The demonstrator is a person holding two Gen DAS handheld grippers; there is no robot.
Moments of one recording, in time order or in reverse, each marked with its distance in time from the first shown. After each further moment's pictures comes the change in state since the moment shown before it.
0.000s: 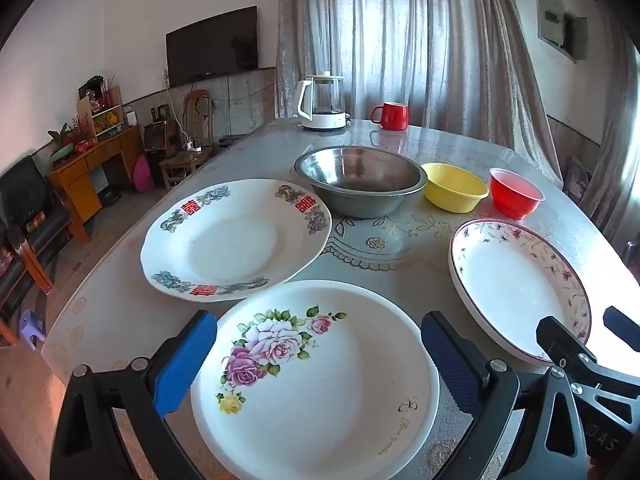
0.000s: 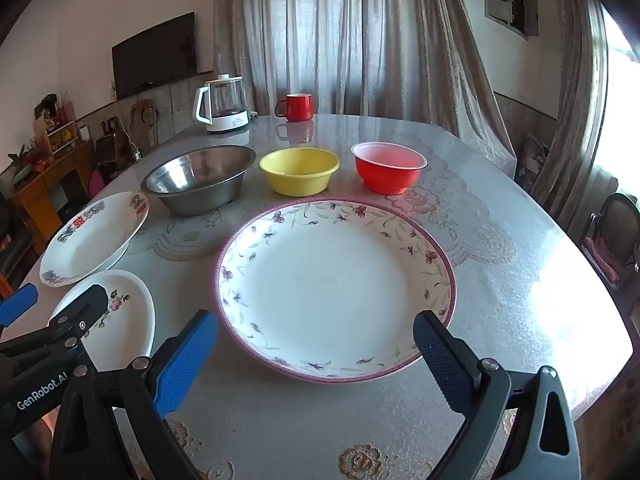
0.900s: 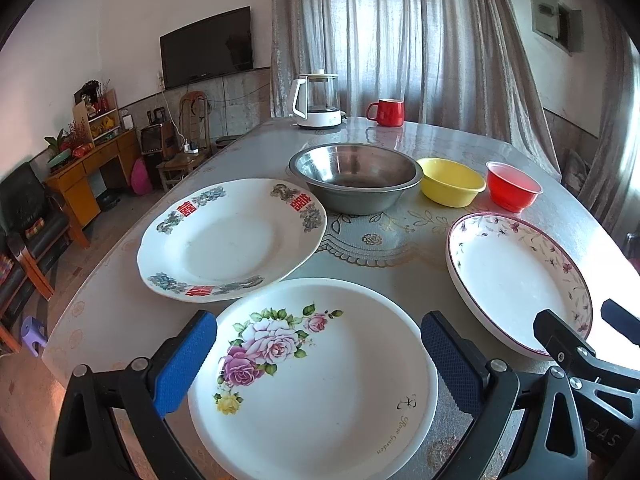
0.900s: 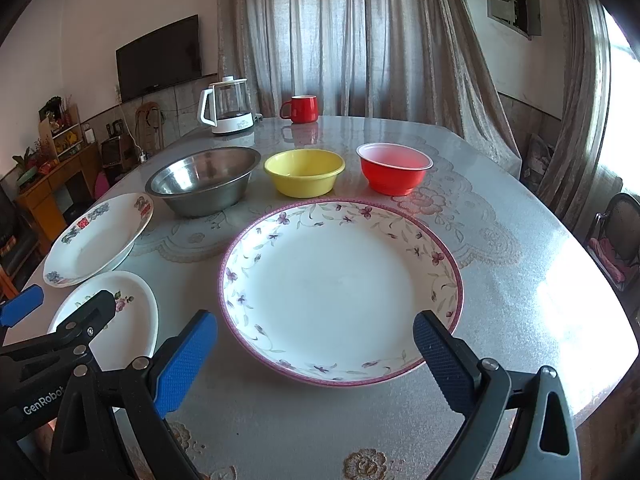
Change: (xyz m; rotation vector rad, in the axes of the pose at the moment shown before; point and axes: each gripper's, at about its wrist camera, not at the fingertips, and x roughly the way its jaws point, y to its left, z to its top) left arm 0.001 -0.004 -0.002 0.031 0.003 0.000; right arm 0.001 -0.001 0.000 0.003 -0.010 0.016
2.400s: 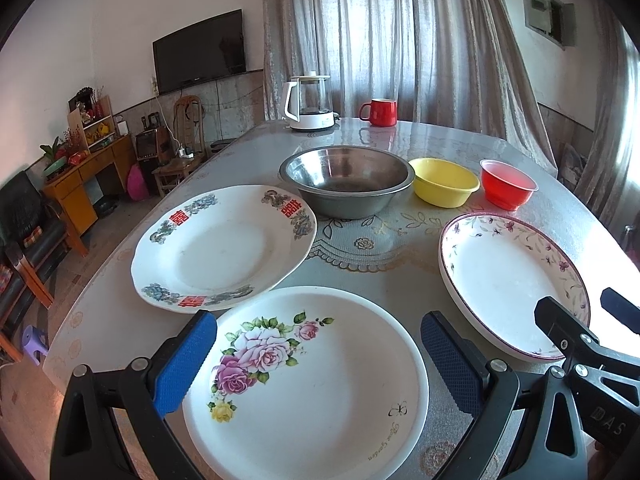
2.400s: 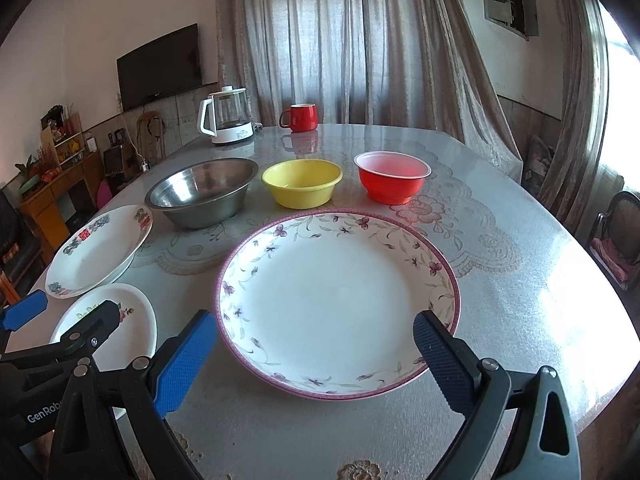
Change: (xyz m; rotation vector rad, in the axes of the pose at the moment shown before) left arm 0.002 -0.008 0.005 0.027 -0.001 -0.006; right arm -0.001 -0.007 0.006 0.012 -0.034 0.018
